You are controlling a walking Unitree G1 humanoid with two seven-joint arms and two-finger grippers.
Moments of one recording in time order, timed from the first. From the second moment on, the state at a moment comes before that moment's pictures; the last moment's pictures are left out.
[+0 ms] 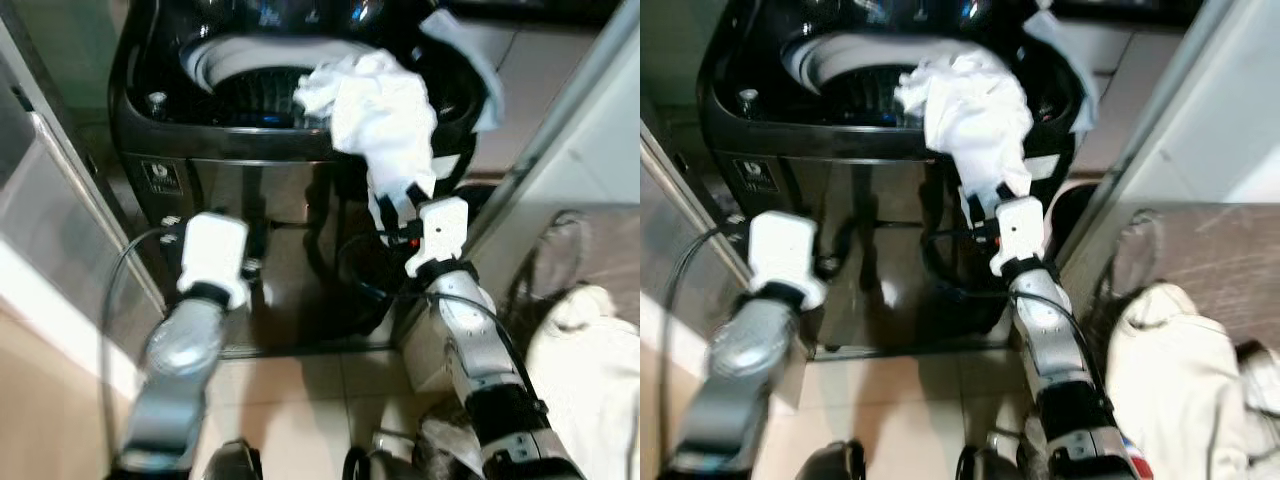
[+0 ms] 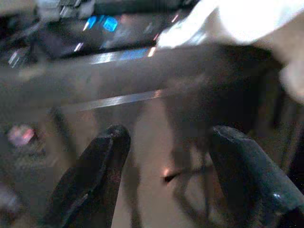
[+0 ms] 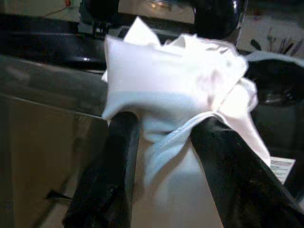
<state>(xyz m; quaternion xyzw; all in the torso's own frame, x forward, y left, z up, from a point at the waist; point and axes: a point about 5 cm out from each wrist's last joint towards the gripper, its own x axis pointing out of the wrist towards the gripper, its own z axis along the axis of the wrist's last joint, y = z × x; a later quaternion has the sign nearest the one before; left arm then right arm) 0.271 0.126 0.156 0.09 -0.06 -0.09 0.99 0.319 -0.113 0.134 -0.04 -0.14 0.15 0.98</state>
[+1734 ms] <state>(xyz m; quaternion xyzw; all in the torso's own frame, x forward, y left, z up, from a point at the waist) 0.230 0.154 0.165 0.14 -0.03 -0.06 0.99 0.376 -0.097 0.113 -0.14 0.03 0.08 0.99</state>
